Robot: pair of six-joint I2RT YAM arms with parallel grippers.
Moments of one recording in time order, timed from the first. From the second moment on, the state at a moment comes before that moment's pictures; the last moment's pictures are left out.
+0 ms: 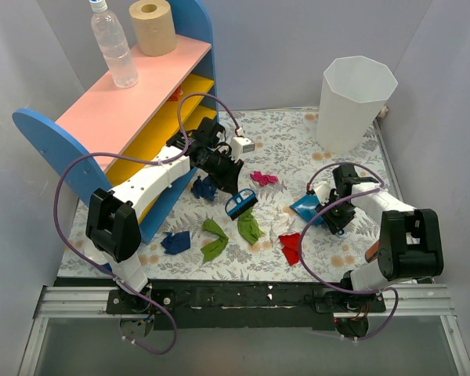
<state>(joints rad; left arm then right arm) -0.58 1.74 1.55 -0.87 0.57 0.22 0.09 1.48 0.80 -0.76 -0.11 -0.65</state>
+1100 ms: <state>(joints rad) -0.66 1.89 1.64 -0.81 0.64 0.16 0.08 1.36 0.82 -0.92 -0.10 -0.71</state>
